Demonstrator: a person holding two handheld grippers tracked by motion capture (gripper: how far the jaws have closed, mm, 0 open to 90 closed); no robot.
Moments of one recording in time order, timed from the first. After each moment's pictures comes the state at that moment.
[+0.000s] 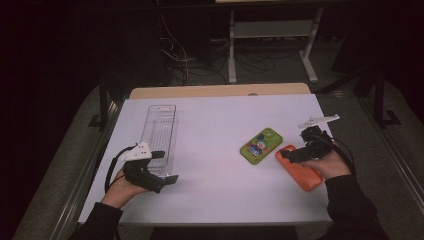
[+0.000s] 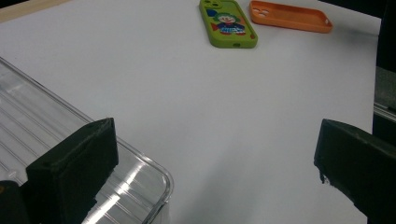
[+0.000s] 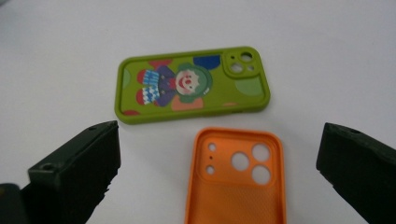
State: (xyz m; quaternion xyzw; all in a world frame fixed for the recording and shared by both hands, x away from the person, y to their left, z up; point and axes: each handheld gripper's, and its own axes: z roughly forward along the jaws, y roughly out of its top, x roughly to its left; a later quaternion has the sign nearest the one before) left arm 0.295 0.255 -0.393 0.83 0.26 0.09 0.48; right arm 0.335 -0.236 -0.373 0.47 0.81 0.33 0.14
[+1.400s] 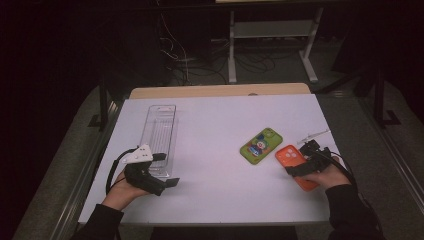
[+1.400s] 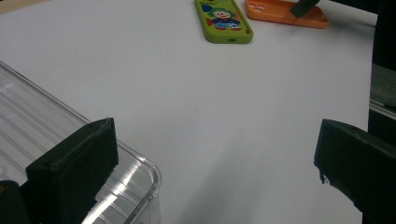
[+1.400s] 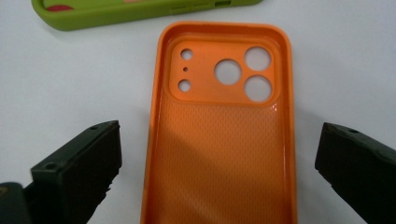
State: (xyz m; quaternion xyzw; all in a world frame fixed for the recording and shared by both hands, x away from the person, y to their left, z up) left arm 0.291 0.253 -0.397 0.84 0.26 0.08 0.47; right arm 0.330 -0.247 -0.427 0.50 0.83 0.23 0.11
